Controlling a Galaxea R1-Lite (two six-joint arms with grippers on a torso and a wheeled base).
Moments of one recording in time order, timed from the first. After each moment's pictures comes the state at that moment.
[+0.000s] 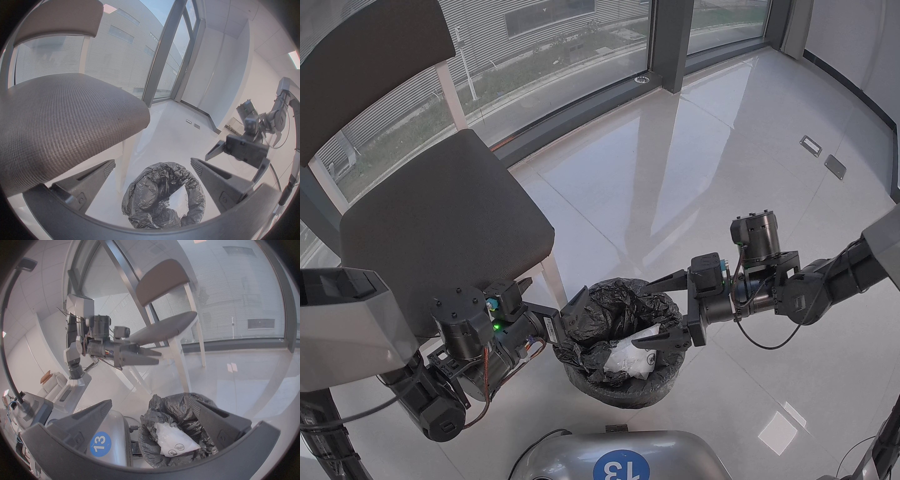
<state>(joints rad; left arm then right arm) -0.58 2.05 -0.49 -1.49 0.13 -0.12 0.44 2.03 -1.07 -0.38 0.82 -0.48</state>
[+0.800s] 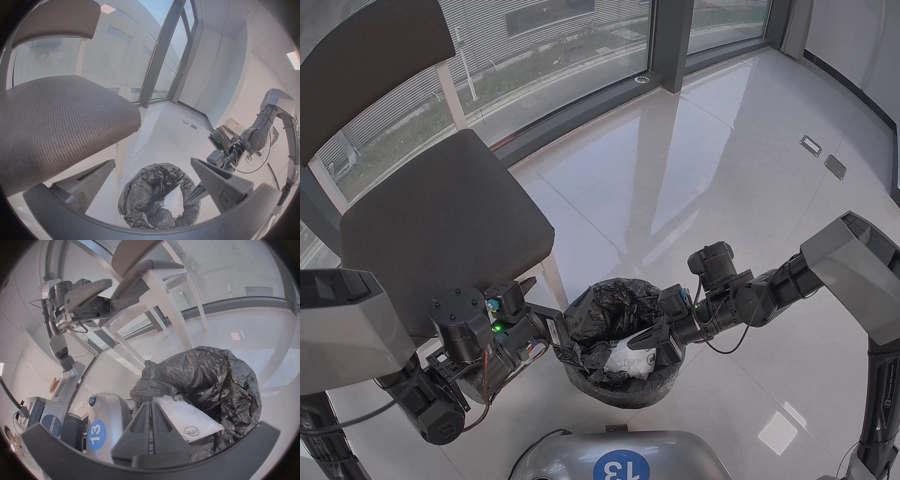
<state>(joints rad) -0.60 2.03 -0.49 -1.49 0.12 -0.12 0.45 2.29 -1.29 -0.14 0.74 -0.48</state>
